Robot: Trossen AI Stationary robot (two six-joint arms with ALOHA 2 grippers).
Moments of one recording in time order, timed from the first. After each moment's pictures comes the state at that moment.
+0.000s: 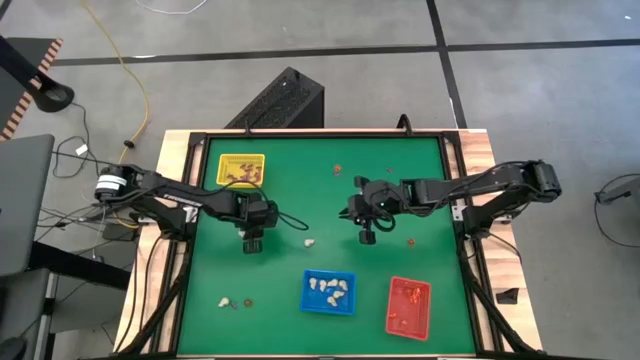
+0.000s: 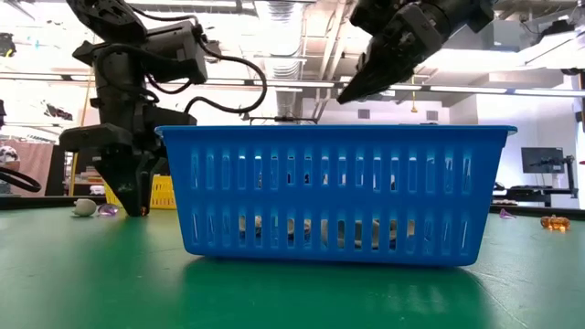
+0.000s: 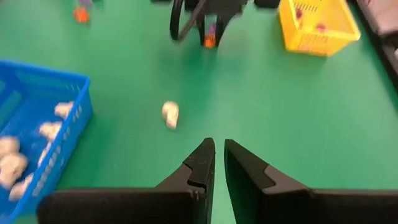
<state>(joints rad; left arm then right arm) 0.03 1.44 0.68 -0.52 -0.08 -0.06 0.02 1.35 0.91 -0.16 0.05 -0.11</state>
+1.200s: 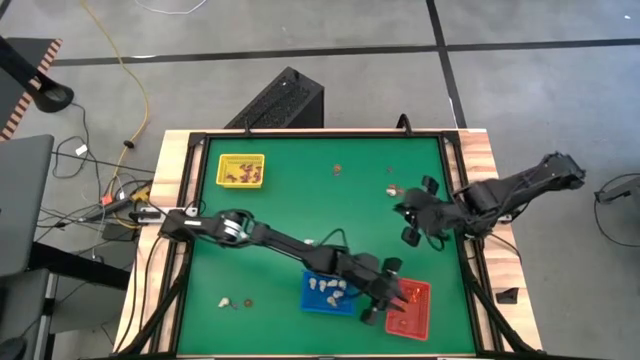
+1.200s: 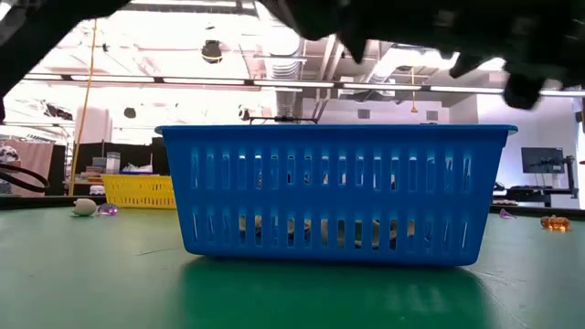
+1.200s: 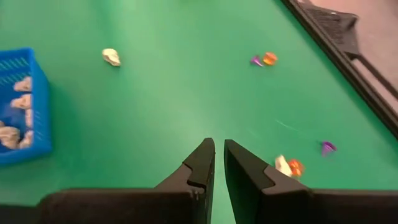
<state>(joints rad) -0.27 2.50 1.99 0.28 0.22 0.04 0.36 0.94 0.91 -0.89 0.60 0.57</state>
